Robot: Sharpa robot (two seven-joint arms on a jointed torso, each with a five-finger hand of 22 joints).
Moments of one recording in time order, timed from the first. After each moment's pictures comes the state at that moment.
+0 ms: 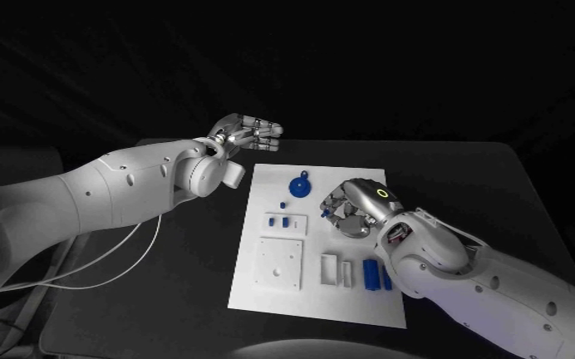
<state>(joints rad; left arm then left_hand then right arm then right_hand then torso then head) 1.19 -0.73 -0.09 1.18 -0.15 -0.21 0.31 1.34 0.04 0.01 -0.08 0.09 1.00 0.16 0.06 0.06 1.08 0.15 0.06 0.06 1.08 0.15 0.06 0.06 0.11 1.06 0.14 0.07 0.07 0.81 -0.68 0.17 1.59 -1.80 -0.42 -0.25 1.28 -0.15 0.71 -0.22 0.05 1.29 0.07 0.06 0.11 1.40 0.01 0.06 0.07 1.44 -0.07 0.66 0.78 0.11 1.42 -0.09 0.32 1.31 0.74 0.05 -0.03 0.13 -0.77</state>
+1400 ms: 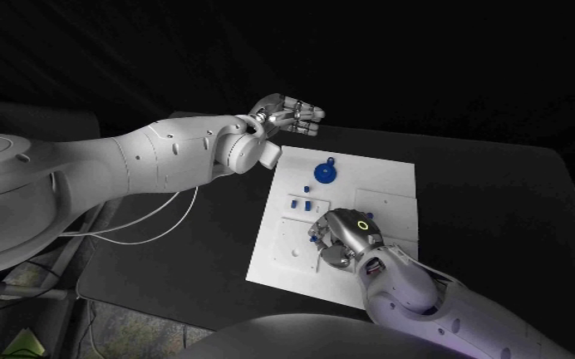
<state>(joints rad) 1.19 -0.70 -0.09 1.20 -0.15 -0.21 0.31 1.34 0.04 0.01 -0.07 0.09 1.00 0.16 0.06 0.06 1.08 0.15 0.06 0.06 1.08 0.15 0.06 0.06 0.11 1.05 0.14 0.07 0.07 0.66 -0.50 0.12 1.48 -1.96 -0.43 -0.30 1.28 -0.16 0.72 -0.21 0.05 1.30 0.07 0.06 0.11 1.40 0.01 0.06 0.07 1.45 -0.07 0.66 0.78 0.11 1.43 -0.09 0.35 1.31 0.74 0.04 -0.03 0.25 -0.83</state>
